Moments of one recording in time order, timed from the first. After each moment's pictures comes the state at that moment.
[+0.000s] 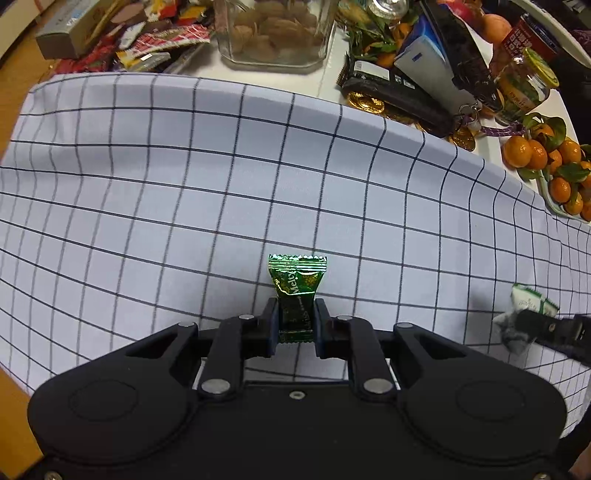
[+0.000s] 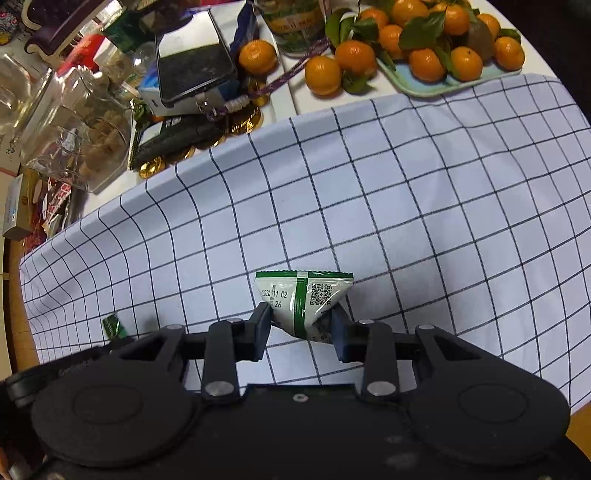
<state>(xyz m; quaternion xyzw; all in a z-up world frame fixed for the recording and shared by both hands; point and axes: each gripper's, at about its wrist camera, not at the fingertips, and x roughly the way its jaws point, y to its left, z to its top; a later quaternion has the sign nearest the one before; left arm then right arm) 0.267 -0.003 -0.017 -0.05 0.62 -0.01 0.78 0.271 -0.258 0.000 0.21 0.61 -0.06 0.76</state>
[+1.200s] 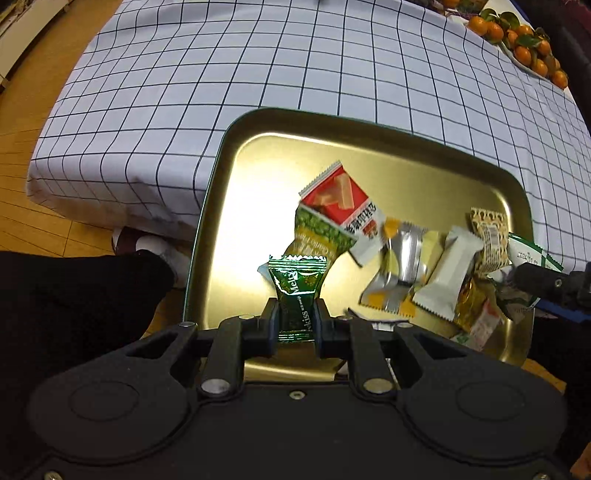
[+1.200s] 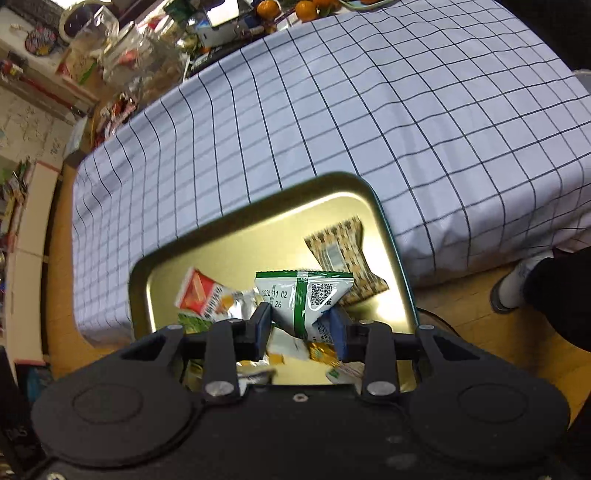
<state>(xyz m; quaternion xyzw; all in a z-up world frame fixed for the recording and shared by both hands) 0.010 0.014 -0.012 -0.02 0.63 0.00 0.78 -0.007 -0.210 0.000 0.25 0.57 -0.02 0.78</state>
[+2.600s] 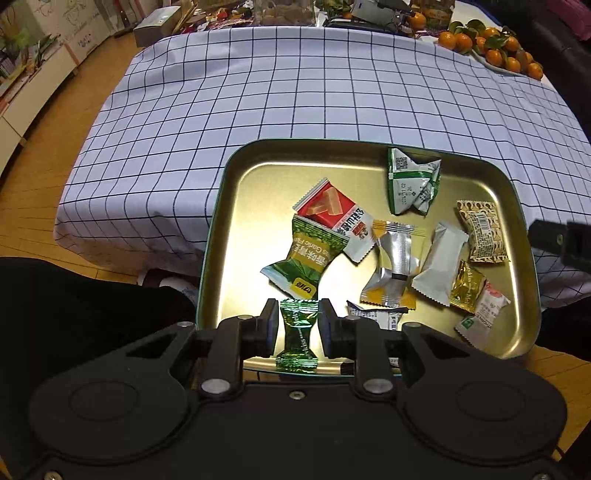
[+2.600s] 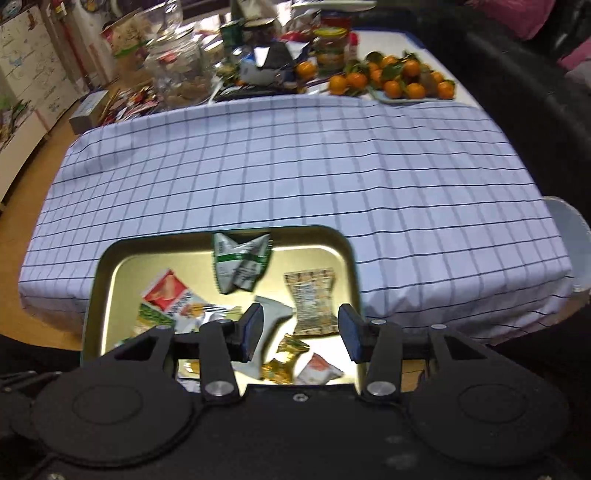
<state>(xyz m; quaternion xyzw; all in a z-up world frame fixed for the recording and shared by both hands) -0.034 -0.010 0.002 0.05 0.55 0.00 0.84 -0.042 -0.187 0.032 0.07 0.48 -0.03 0.87</state>
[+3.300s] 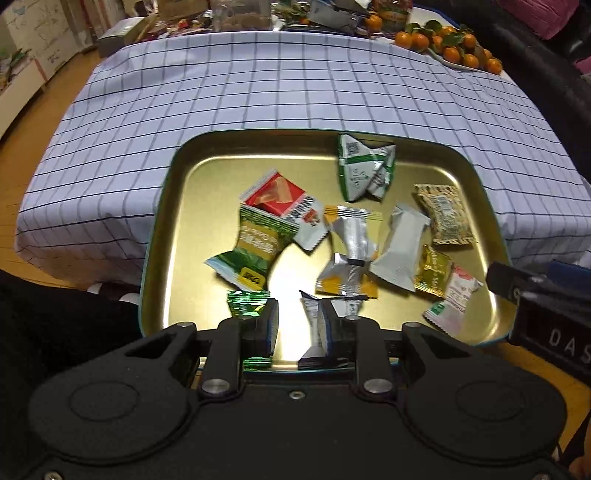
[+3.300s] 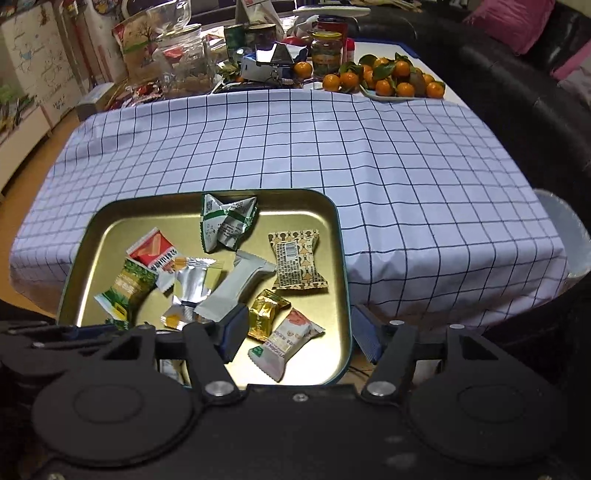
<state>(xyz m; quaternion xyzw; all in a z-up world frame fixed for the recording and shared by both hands) -0.050 -0.022 -0.019 0.04 0.52 -0.05 0.85 -0.089 -0.185 0.002 0.04 0.46 -0.03 0.89</state>
